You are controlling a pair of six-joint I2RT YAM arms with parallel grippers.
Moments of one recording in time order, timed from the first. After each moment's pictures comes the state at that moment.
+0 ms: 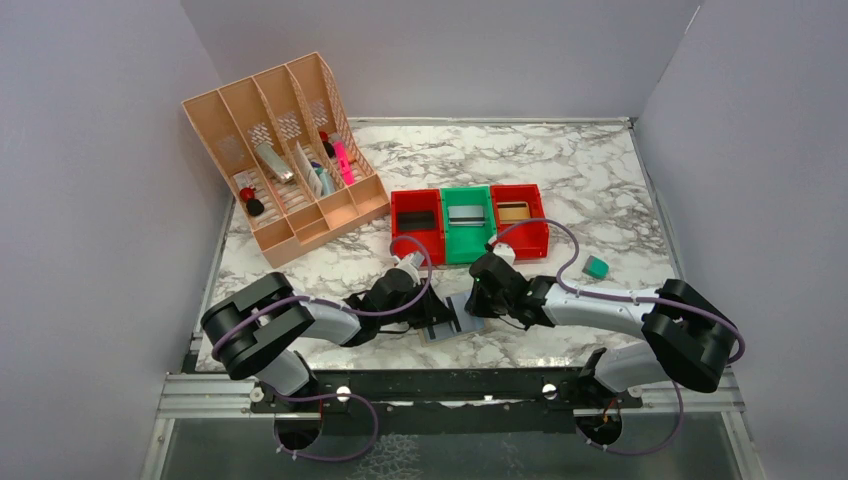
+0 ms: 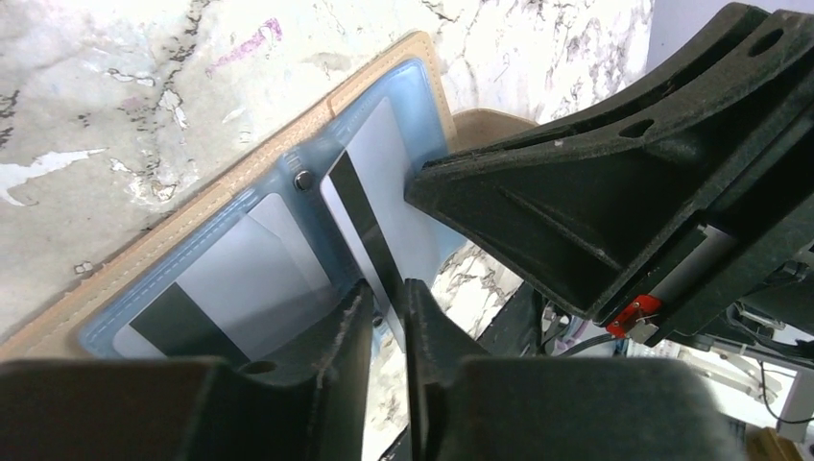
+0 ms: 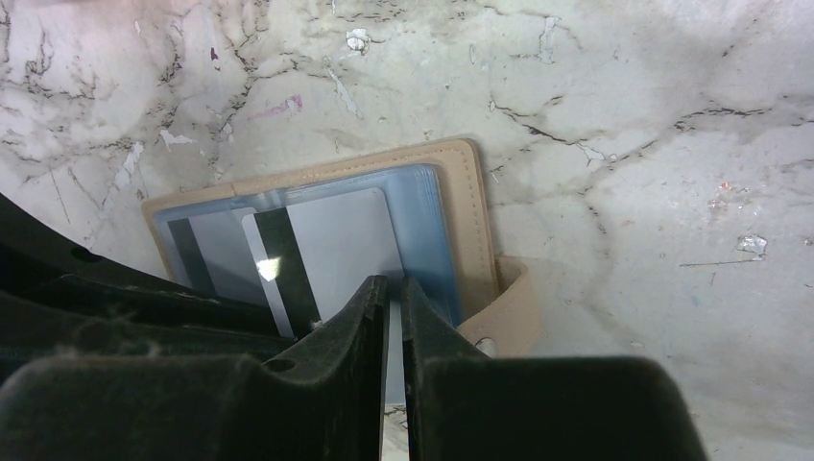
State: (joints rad) left arm -0.92 1.52 0.35 0.64 0.19 -1.09; right arm 0.92 1.38 0.60 -0.16 0.19 0.90
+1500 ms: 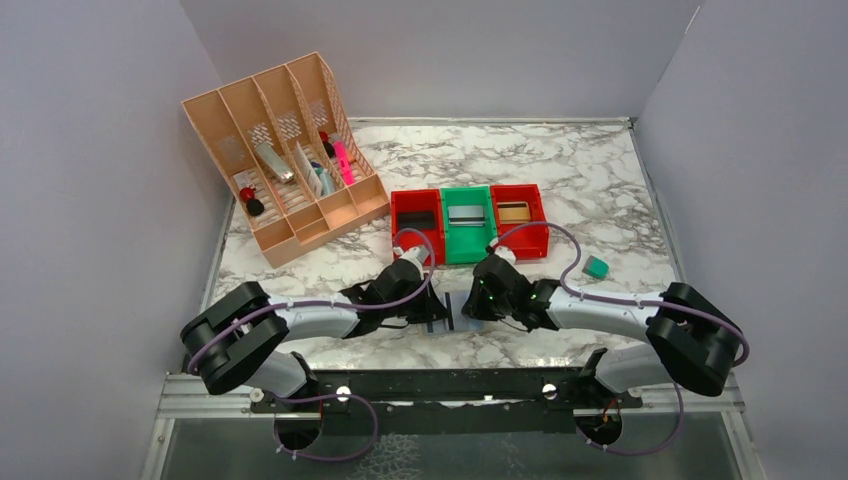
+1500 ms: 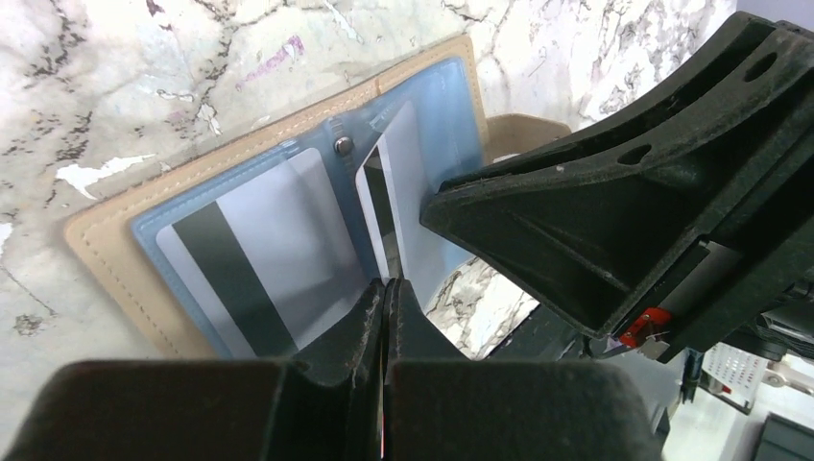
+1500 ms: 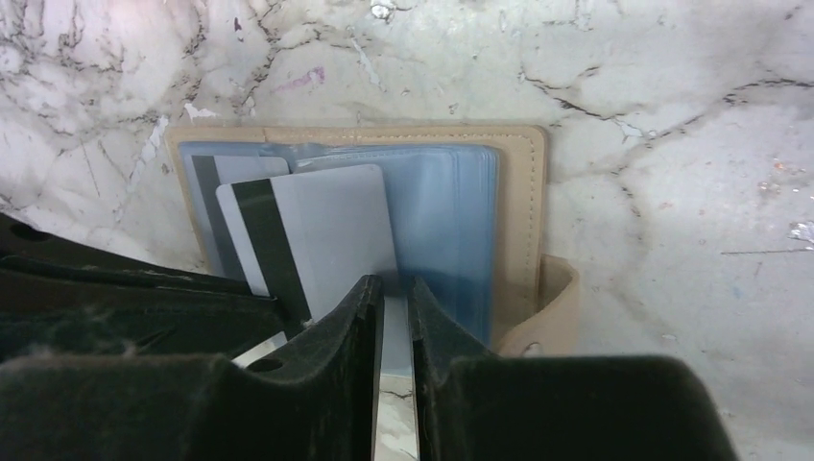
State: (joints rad) left arm -0.92 1.42 0.46 0.31 0.14 -0.96; right arm 0.92 1.35 0.56 -0.10 0.12 0.92
